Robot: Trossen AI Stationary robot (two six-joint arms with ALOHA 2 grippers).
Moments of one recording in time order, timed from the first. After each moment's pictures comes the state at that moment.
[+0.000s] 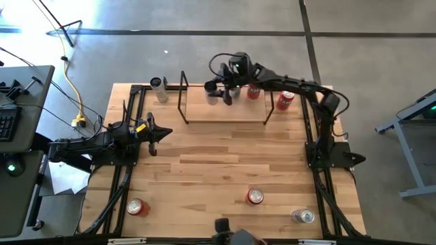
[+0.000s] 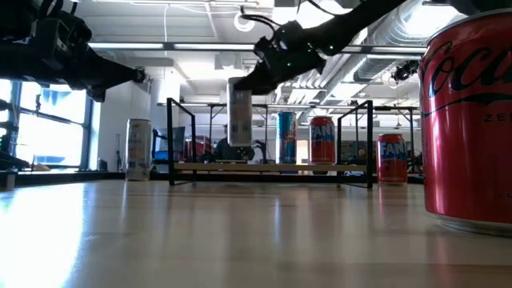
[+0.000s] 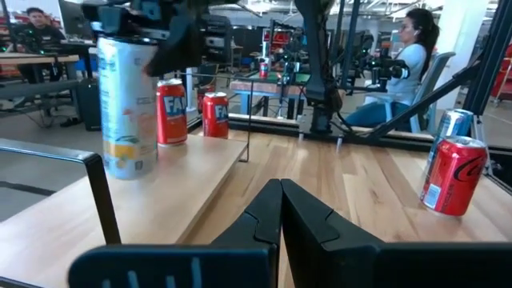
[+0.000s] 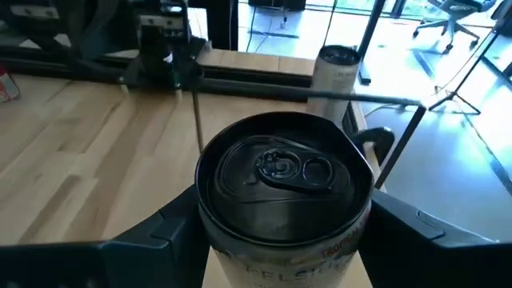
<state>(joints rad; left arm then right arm) 0.14 0.02 0.01 0.02 -0.08 -0.05 -0.58 1.94 1.59 -0.13 -0.59 -0.38</state>
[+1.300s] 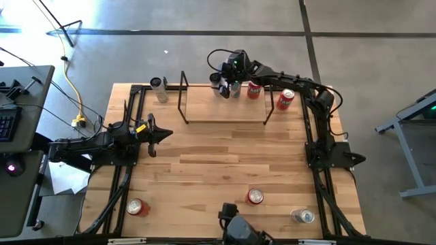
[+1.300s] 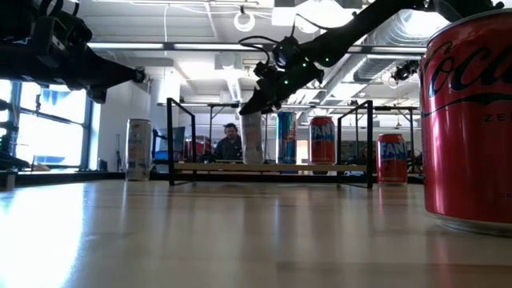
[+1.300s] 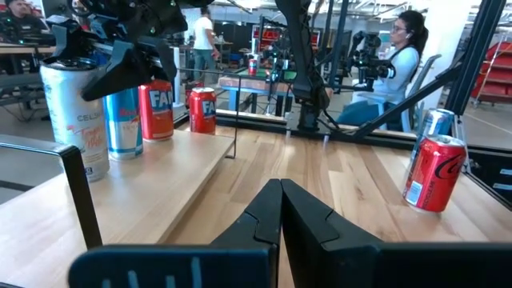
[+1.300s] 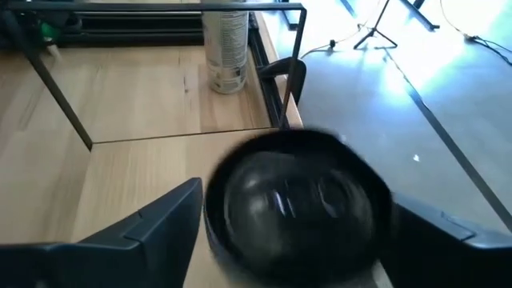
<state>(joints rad) 0.14 0.02 0.01 0.01 -0.04 -0.08 -0.63 2.02 1.63 -0.17 -0.35 -0.35</state>
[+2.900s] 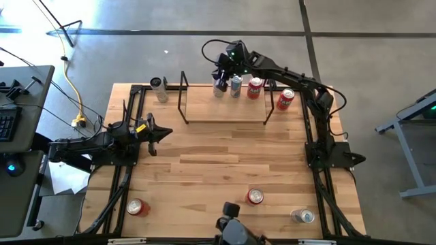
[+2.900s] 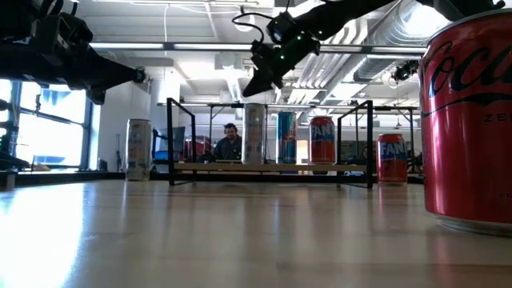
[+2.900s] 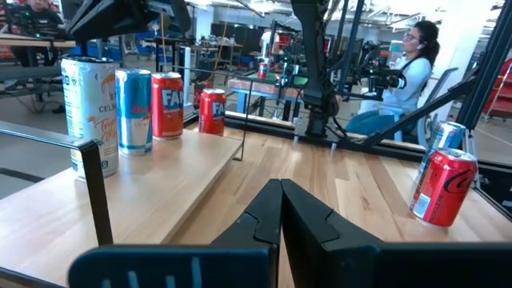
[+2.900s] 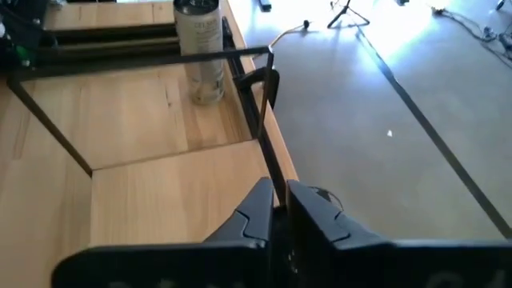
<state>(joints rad) 0.14 0.02 0.01 0.02 -0.08 -0.12 -0.60 2.02 1.89 -0.47 -0.21 -0.29</state>
